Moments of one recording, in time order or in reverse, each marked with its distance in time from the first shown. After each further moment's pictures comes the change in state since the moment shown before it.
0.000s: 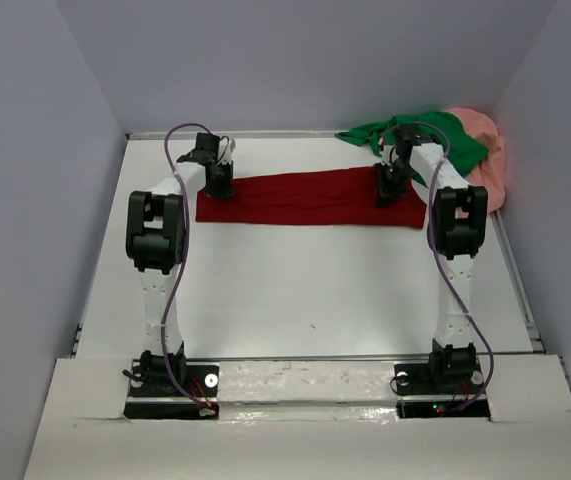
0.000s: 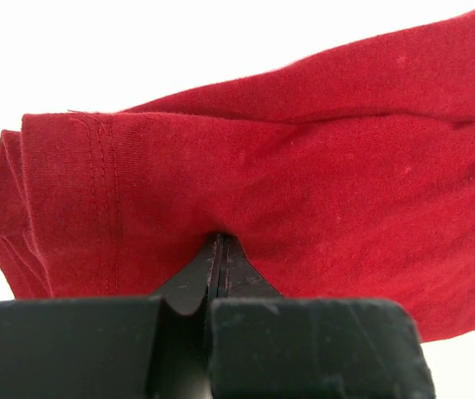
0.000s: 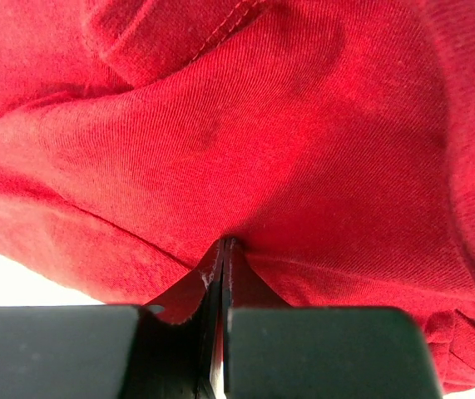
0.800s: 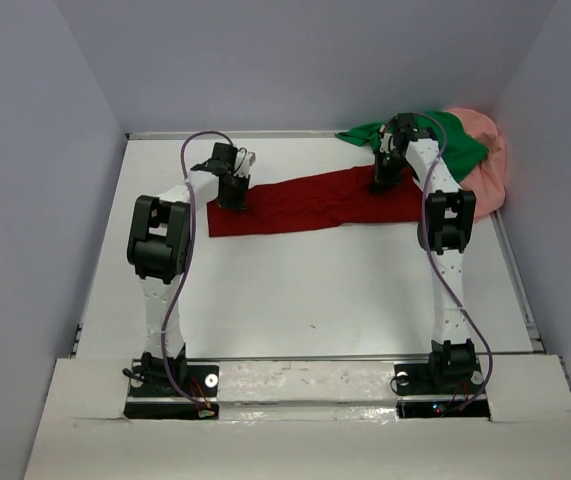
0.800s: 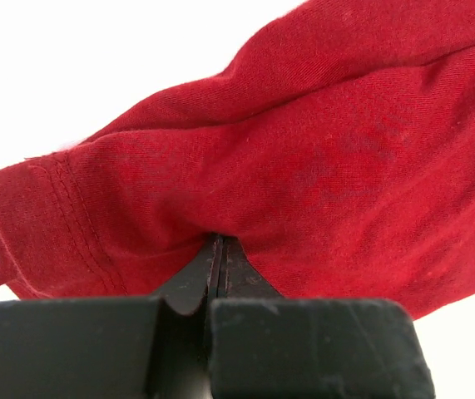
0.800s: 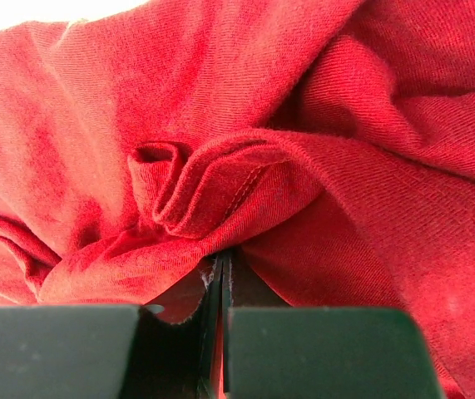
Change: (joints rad) left arm -0.097 -0.107 -0.163 0.024 -0.014 0.071; right arm 0.000 0.213 0.360 -0.052 -0.005 0.108
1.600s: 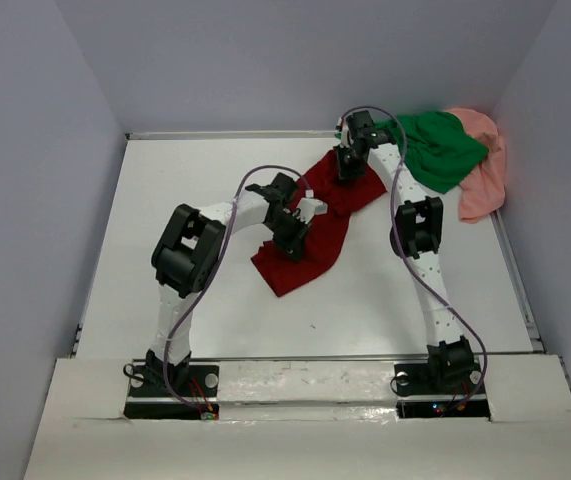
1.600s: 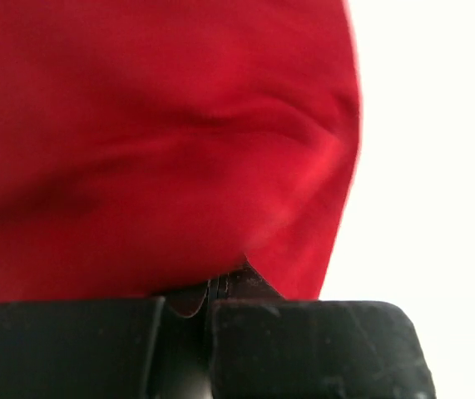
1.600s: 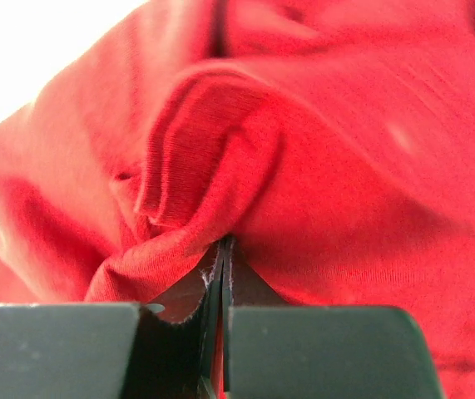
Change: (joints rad) left arm -0.298 -0.038 -0.068 -0.169 0.361 0.138; right arm 0.166 0.113 0.212 0.082 0.101 0.001
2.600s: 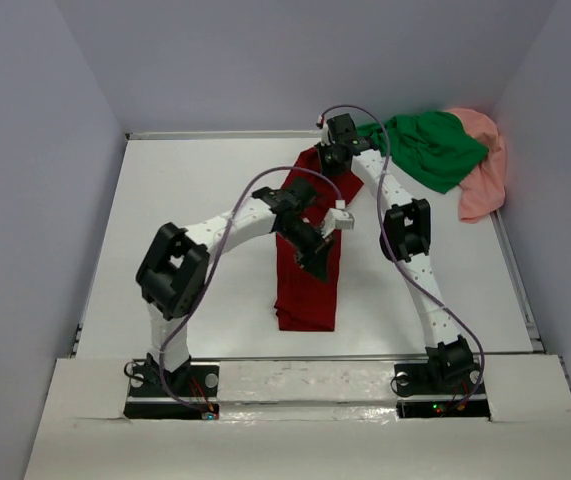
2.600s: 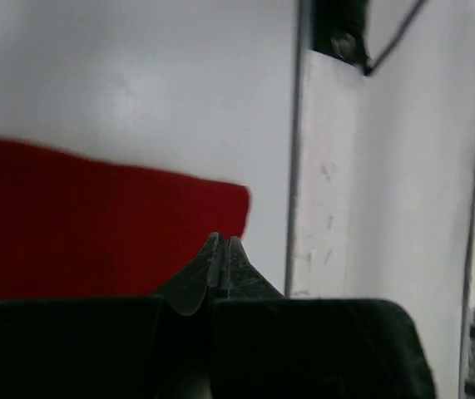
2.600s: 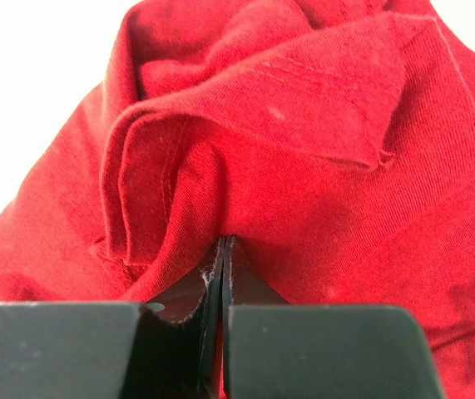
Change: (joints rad) left arm -0.247 -0.111 0.042 -0.255 0.487 0.281; right arm 0.109 0.020 -0.016 0.219 0.060 -0.011
